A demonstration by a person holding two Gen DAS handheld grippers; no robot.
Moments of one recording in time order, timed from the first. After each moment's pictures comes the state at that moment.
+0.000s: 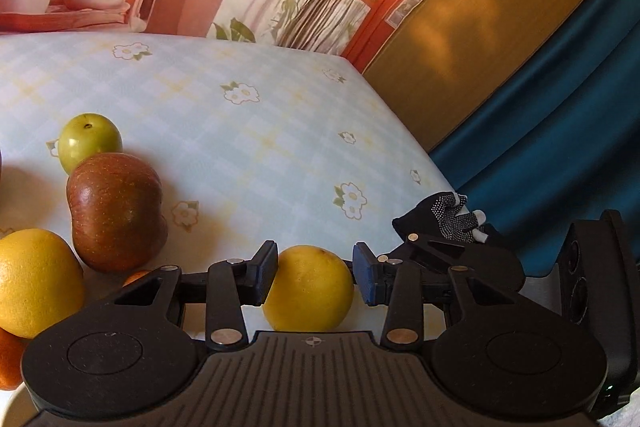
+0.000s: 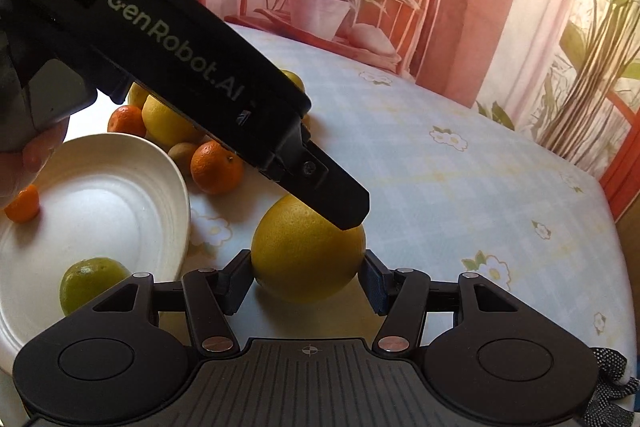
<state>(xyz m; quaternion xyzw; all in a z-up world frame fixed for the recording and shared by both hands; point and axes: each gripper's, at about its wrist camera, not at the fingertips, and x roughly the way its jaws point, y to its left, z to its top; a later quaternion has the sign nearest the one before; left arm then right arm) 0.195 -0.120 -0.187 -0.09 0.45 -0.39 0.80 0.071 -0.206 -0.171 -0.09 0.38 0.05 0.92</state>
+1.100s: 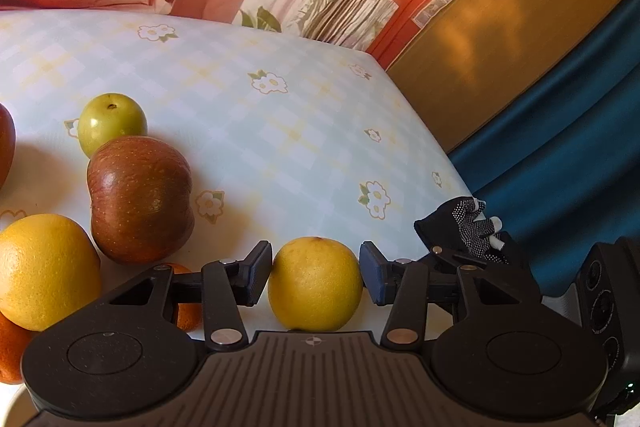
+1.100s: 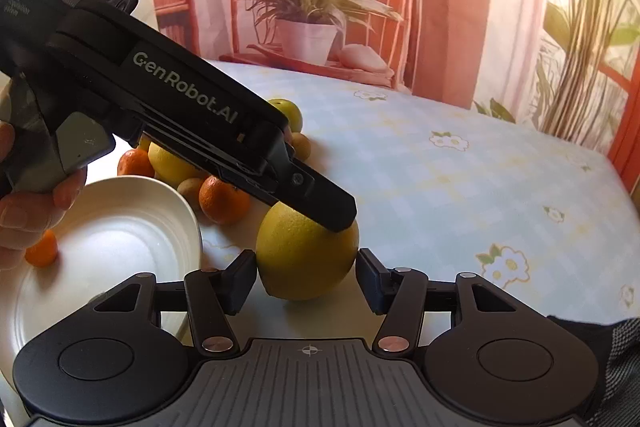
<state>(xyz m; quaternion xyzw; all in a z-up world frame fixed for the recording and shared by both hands) 0.208 -0.114 -0.198 -0.11 0.47 -0.36 0.80 0.059 -0.220 -0.167 0.00 0.34 0.05 0.94</state>
